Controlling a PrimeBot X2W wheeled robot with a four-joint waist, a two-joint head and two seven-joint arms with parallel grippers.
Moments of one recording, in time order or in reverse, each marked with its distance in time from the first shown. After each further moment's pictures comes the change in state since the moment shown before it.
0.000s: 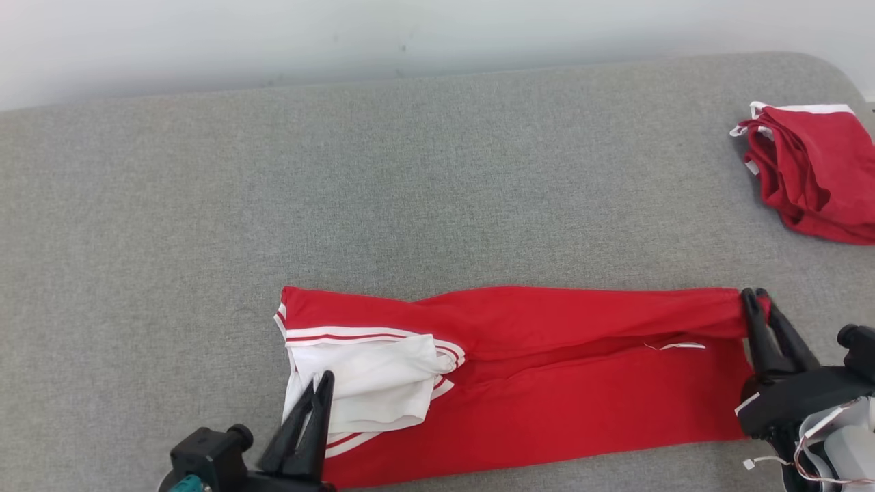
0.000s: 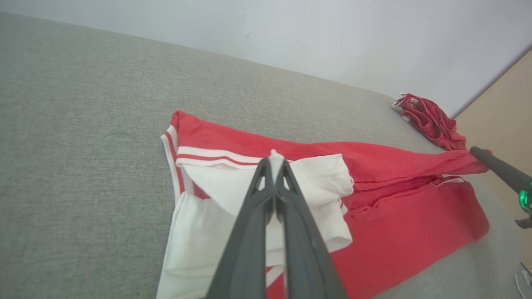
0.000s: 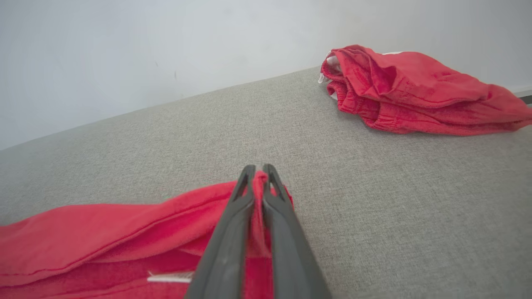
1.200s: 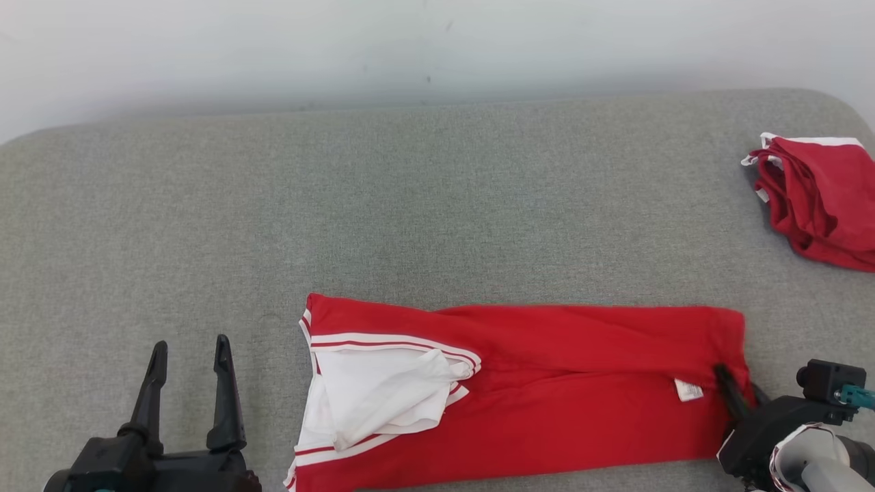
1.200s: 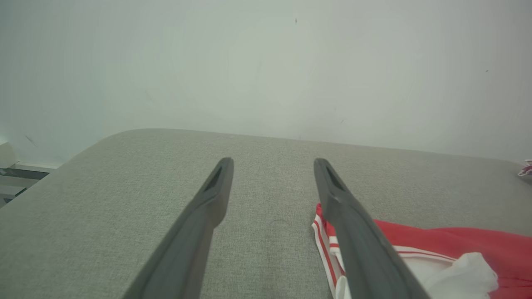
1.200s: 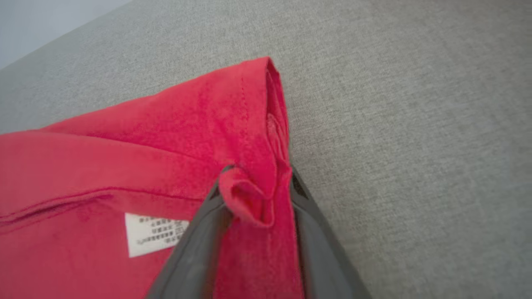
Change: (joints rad) left arm 0.117 -0.320 0.616 0.064 0.539 -0.228 -0.001; right arm -0.081 0.039 0.170 0.341 0.159 0.000 0.117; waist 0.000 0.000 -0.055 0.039
